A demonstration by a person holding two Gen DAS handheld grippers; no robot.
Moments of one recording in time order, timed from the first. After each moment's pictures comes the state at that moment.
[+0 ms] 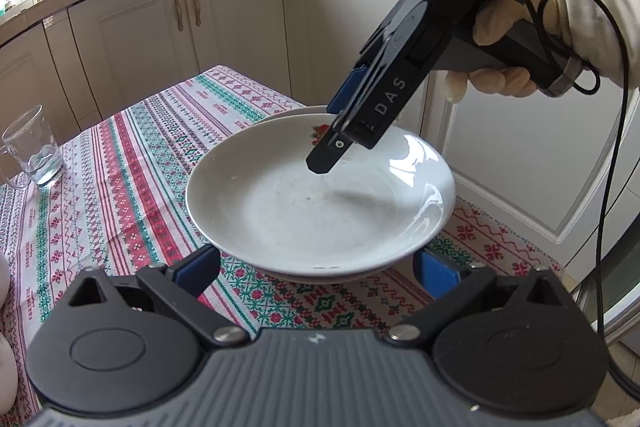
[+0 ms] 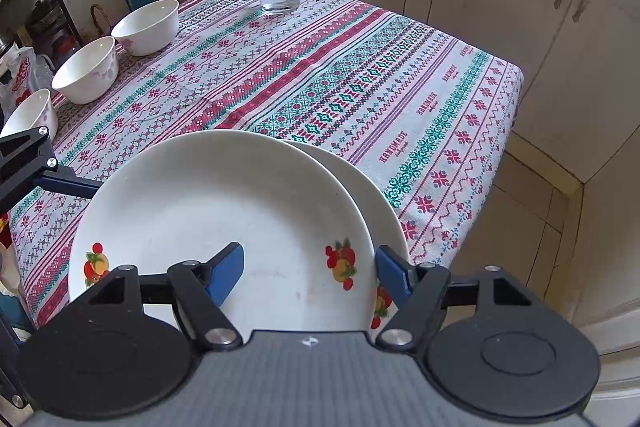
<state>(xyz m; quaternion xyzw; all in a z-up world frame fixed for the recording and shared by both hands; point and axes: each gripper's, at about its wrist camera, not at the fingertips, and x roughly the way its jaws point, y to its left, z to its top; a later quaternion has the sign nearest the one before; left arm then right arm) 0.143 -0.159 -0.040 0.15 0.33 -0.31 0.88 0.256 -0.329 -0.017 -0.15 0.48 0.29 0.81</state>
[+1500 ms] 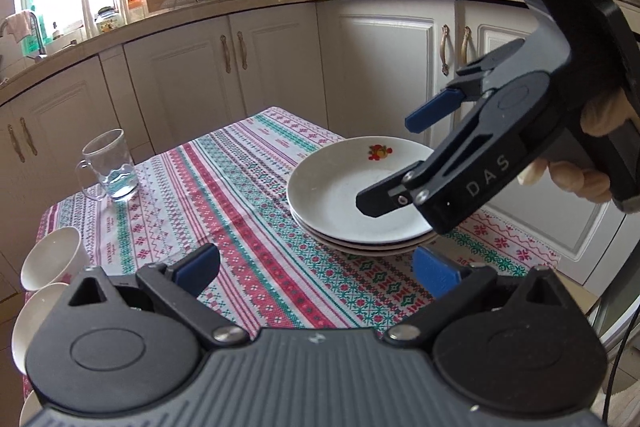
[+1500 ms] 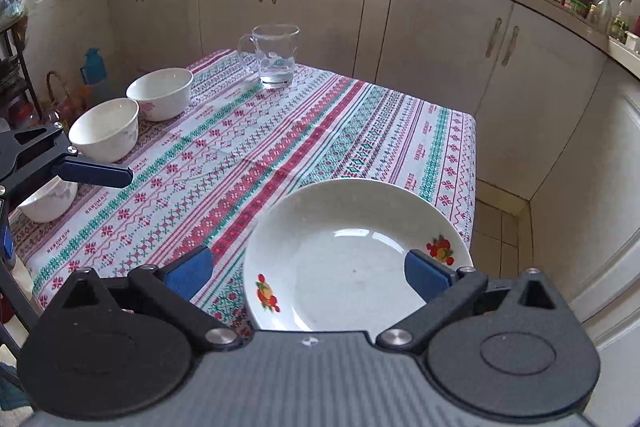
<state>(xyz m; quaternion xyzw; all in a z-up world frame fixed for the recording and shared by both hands) 0.086 -0.087 0.006 0.14 0.26 -0.27 0.92 0.134 -0.261 0.024 -0.11 0.36 0.18 0.91</state>
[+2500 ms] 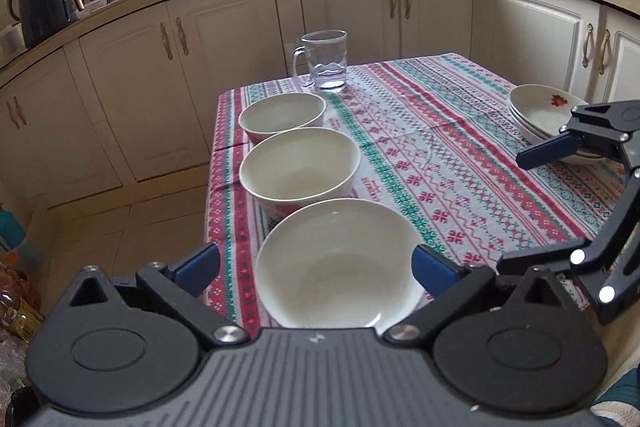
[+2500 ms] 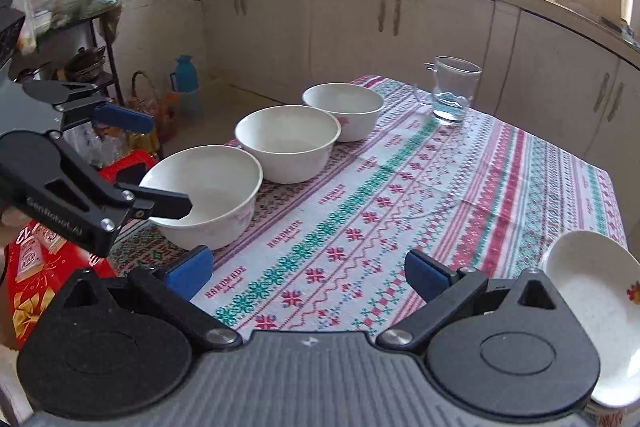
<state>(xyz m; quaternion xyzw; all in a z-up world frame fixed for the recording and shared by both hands) 0.070 0.121 -0.011 0.10 0.33 -0.09 0.94 0.080 -0.079 -0.016 -0.13 0.33 0.32 0.88</state>
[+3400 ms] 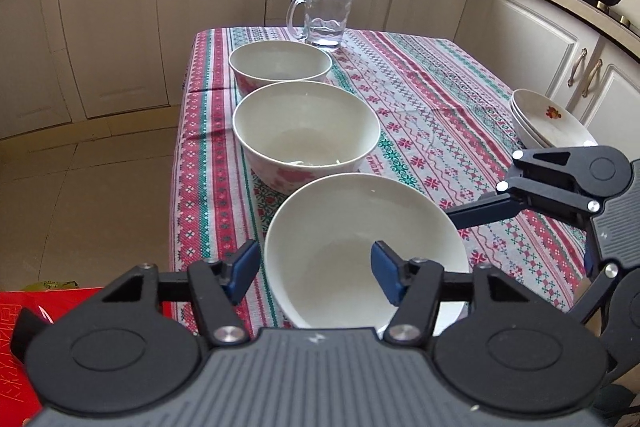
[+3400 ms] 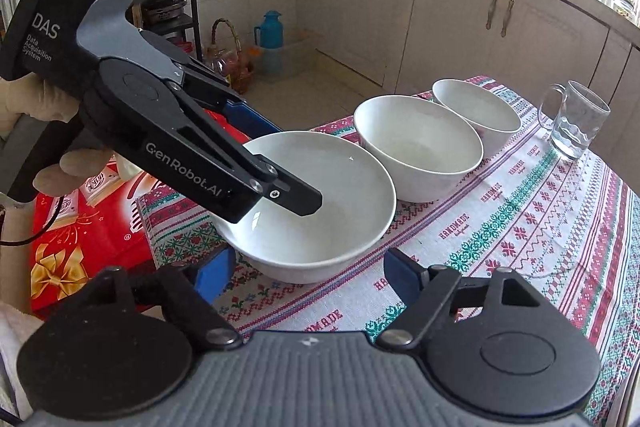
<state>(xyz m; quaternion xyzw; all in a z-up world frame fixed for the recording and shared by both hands) 0.115 0.159 -0.036 0.00 0.40 -0.15 0.90 0.095 -0.003 -0.041 -0.20 0.34 0.42 0.81</state>
